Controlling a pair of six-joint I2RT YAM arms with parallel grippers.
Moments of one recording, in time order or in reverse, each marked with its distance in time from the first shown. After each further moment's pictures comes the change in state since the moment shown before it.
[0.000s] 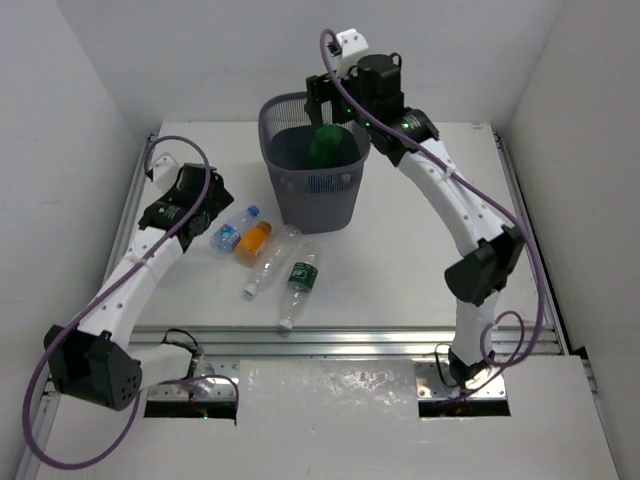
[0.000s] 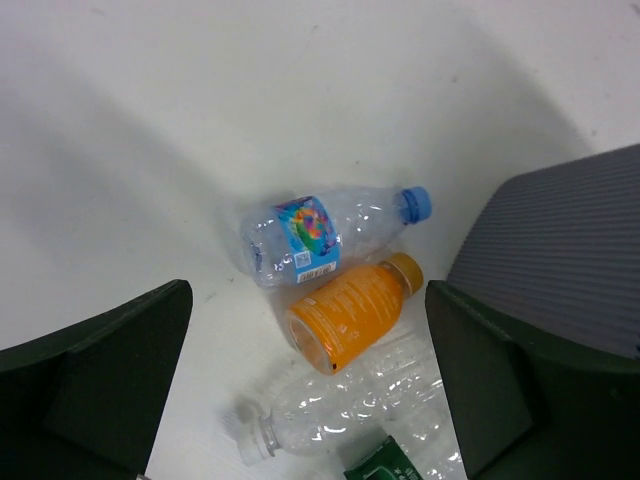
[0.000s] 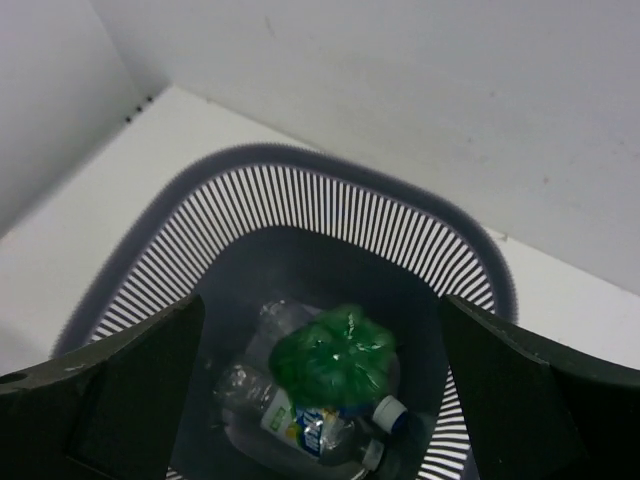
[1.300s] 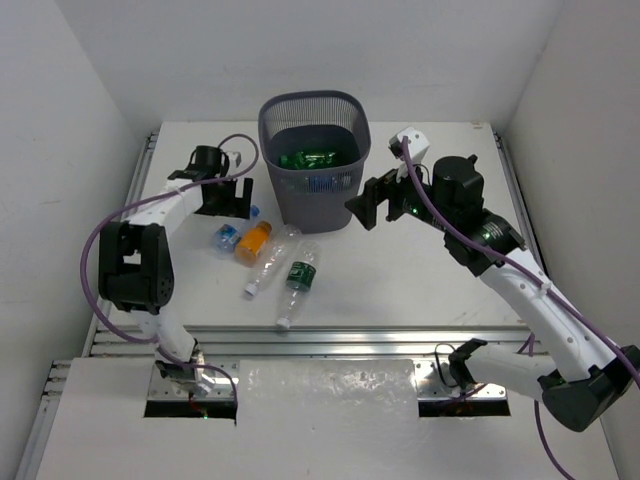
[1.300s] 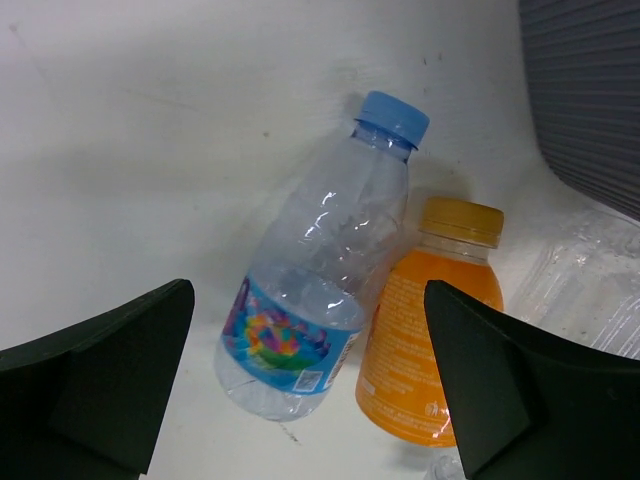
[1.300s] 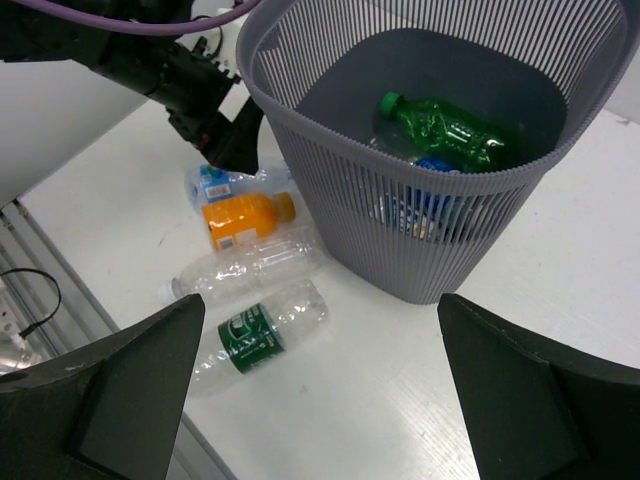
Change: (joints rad) left arm 0.179 0.552 0.187 0.134 0.609 0.851; right arm 0.006 -0.813 -0.964 0.106 -0.240 0.053
